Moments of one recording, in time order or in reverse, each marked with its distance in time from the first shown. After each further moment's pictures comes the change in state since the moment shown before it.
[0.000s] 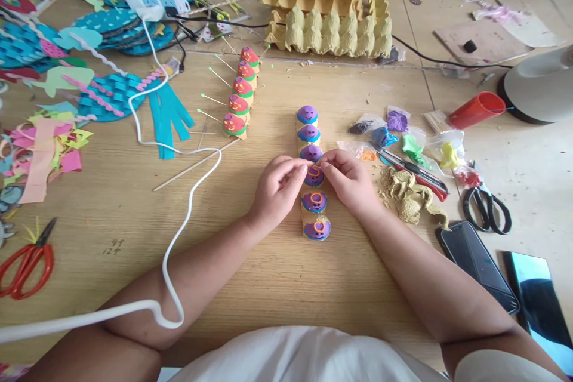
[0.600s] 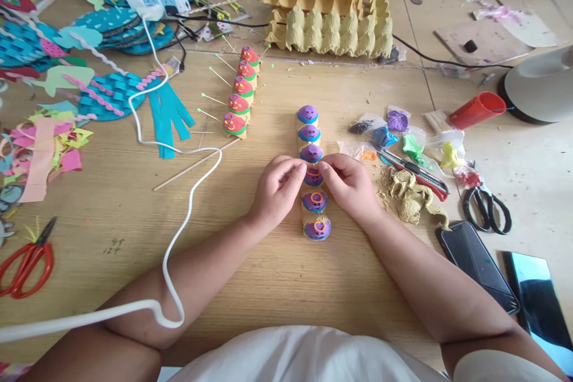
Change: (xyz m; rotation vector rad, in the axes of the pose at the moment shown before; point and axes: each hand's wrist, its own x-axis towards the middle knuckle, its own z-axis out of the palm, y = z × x) left_hand 0.001 0.004 0.000 -0.009 -0.003 -0.015; right_hand -0.009 -0.008 -0.001 -0.289 0.025 -0.169
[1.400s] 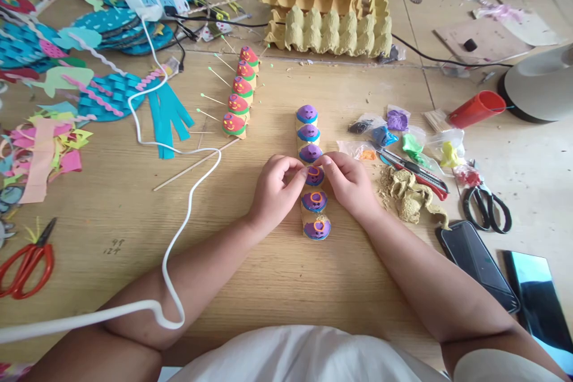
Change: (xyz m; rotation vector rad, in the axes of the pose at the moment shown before) left_hand -0.001 -0.007 0.002 0.107 0.035 -0.014; right_hand 0.004 0.005 0.003 0.059 0.004 0.016
